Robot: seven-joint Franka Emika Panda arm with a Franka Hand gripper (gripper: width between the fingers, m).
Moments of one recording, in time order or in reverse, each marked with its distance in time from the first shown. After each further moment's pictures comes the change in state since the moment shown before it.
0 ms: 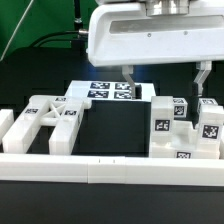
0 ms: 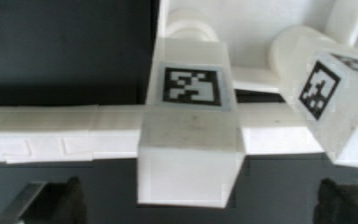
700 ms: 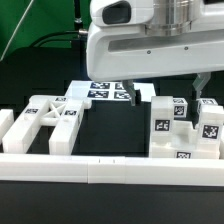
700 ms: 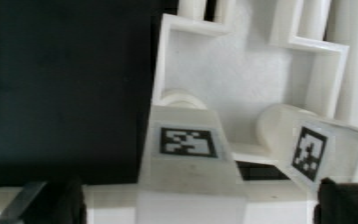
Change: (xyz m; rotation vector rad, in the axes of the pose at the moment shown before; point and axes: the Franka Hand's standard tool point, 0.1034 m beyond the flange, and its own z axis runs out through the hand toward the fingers) arm -0.006 0.006 0.010 0.041 -0.294 0.006
